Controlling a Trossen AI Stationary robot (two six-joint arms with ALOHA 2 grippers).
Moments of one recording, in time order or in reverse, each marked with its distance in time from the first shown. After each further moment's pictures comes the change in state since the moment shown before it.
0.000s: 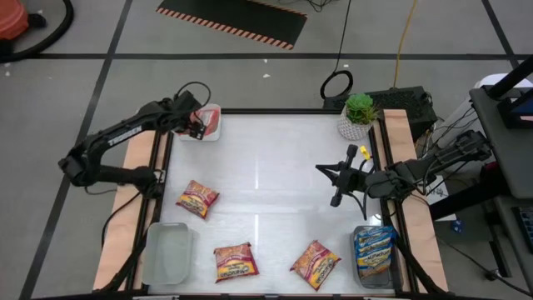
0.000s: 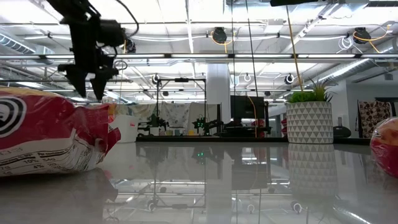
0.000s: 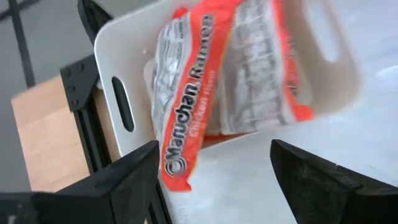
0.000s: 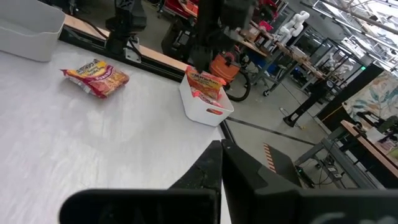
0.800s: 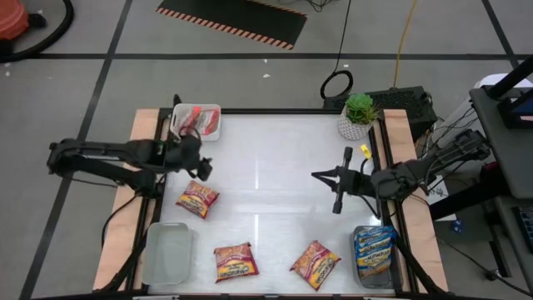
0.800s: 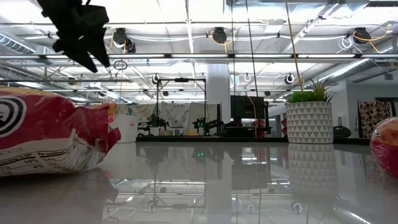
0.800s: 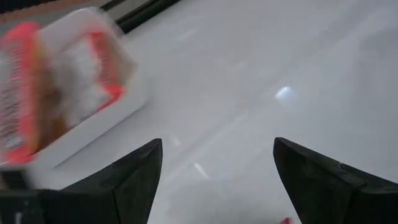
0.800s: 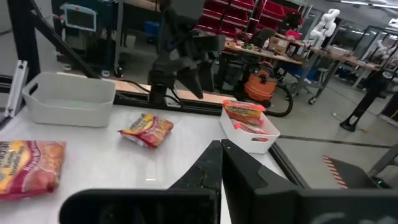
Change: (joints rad) left arm -0.809 -0.253 -0.077 0.012 -0.193 -0.405; right arm 0.027 0.030 0.051 0.101 -0.131 0.184
